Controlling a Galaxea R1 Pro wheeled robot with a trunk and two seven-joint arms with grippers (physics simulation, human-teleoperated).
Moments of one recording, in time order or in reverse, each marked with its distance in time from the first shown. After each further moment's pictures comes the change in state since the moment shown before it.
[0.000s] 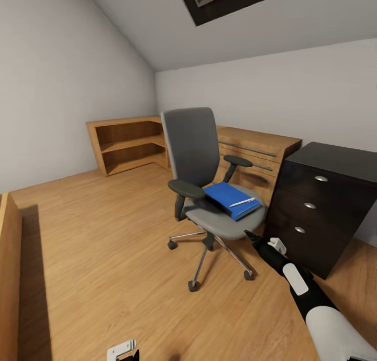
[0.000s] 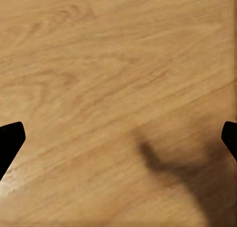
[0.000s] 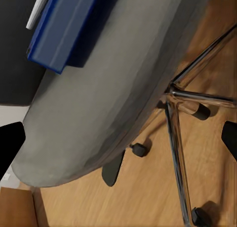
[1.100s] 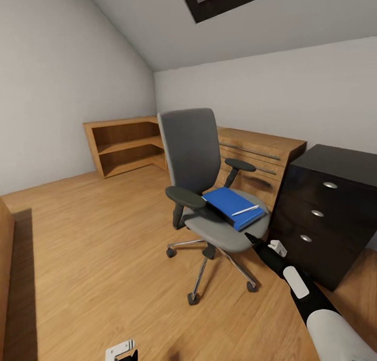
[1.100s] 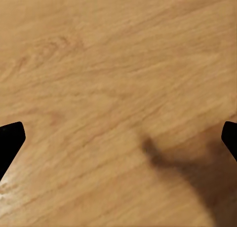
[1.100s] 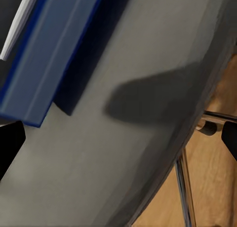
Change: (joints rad) left arm 0.000 0.008 0.000 0.001 0.001 0.000 0.001; right arm 0.016 0.000 0.000 -0.002 0.000 -0.002 0.011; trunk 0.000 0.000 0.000
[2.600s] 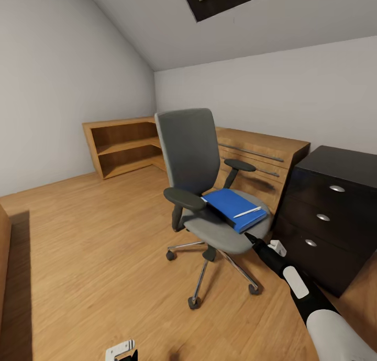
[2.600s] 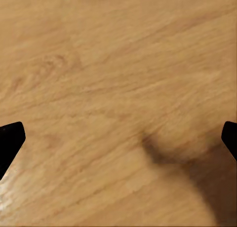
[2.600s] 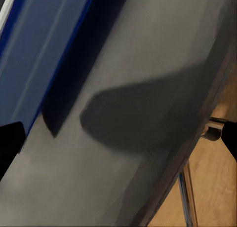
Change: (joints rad) left arm 0.000 0.000 0.000 -0.001 0.000 0.000 -0.001; right arm 0.000 0.001 0.000 0.000 0.003 0.000 0.004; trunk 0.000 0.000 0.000
